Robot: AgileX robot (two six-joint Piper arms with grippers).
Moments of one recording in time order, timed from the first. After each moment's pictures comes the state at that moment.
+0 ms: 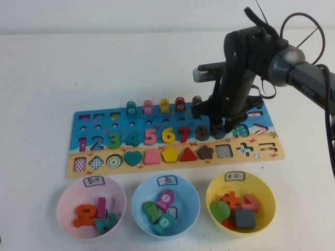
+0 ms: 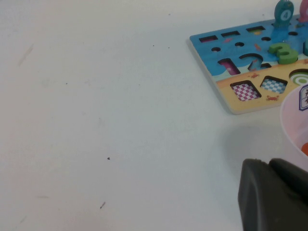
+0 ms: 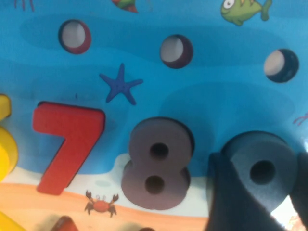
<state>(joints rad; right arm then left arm) 0.46 2.34 -2.08 0.04 1.24 0.24 -0.11 -0.01 0.03 0.05 0.37 0.04</state>
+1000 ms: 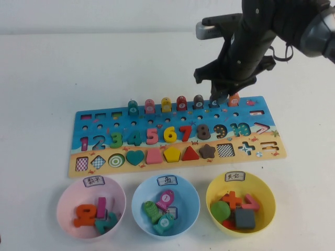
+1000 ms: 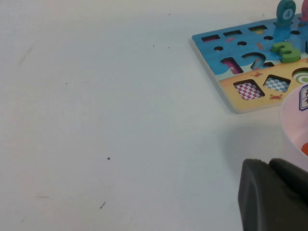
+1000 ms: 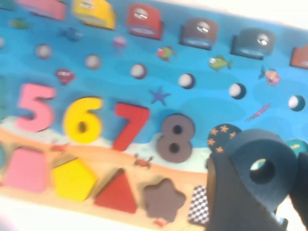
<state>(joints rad) 0.47 2.14 -2.08 0.03 1.23 0.20 -0.11 -0.01 0.03 0.05 0.37 0.04</state>
